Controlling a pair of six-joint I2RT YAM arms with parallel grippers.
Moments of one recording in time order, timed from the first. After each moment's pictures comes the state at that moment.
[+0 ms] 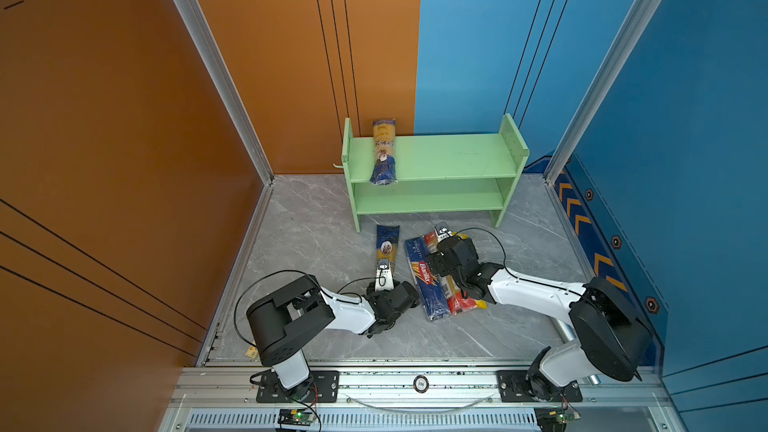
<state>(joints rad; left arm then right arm) -1.00 1.69 0.60 0.13 -0.74 -0.84 0.74 1.51 0.79 0.01 0.49 0.11</state>
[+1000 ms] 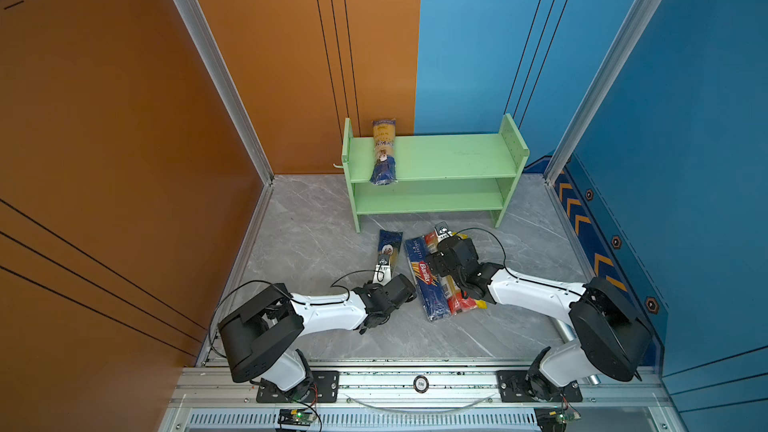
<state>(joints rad) -0.97 1.50 0.66 -0.18 -0.58 -0.77 0.74 1.51 0.79 0.01 0.49 0.11</state>
